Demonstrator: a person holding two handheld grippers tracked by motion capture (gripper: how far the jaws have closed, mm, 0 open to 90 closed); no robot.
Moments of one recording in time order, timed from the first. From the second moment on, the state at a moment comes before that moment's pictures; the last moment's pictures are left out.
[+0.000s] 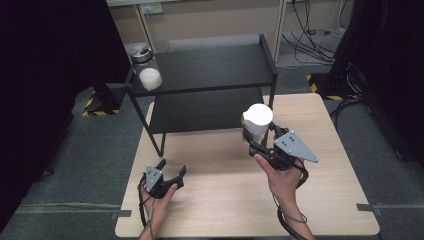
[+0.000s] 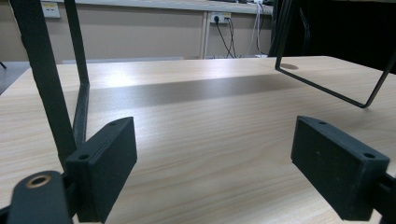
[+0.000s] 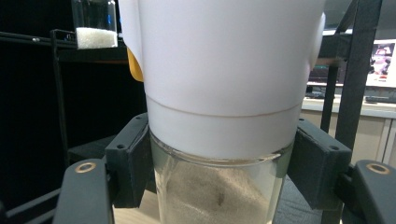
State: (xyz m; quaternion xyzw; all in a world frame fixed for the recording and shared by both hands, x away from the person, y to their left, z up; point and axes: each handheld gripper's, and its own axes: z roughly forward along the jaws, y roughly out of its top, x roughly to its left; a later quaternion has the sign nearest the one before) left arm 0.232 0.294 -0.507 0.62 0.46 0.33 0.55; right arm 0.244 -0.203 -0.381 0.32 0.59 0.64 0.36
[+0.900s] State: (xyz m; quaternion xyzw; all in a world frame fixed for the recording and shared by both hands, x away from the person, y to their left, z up) left arm 0.232 0.294 -0.507 0.62 0.46 0.33 0.55; right arm 0.253 -0.195 -0.356 0.32 0.57 0.65 0.38
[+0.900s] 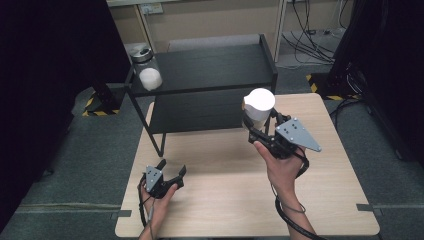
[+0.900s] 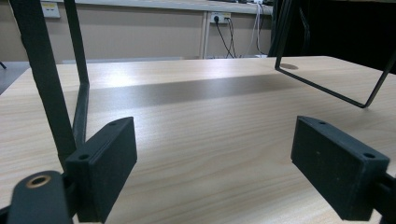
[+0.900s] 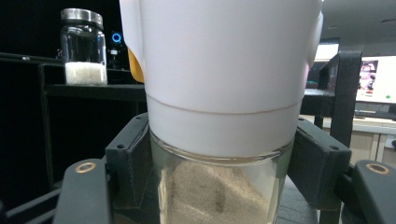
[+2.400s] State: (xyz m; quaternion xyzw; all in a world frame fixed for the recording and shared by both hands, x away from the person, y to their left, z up) left arm 0.232 0.294 -0.507 0.62 0.46 0.33 0.55; right arm 0.270 -0.179 -0.296 0.31 0.55 0.66 0.41
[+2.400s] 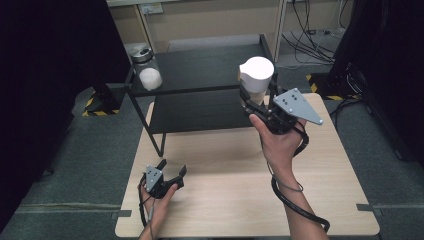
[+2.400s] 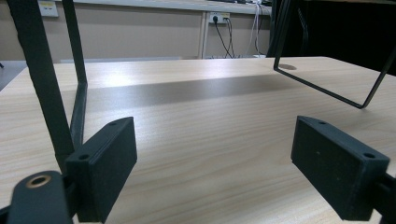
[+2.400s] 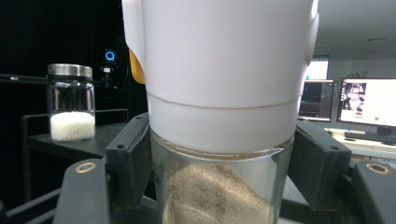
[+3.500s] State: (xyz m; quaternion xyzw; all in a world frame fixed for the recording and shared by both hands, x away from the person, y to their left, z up) left arm 0.233 0.296 -0.507 0.62 0.46 0.33 0.55; right arm 0.322 -0.164 -0.247 0.36 0.55 0.63 0.41
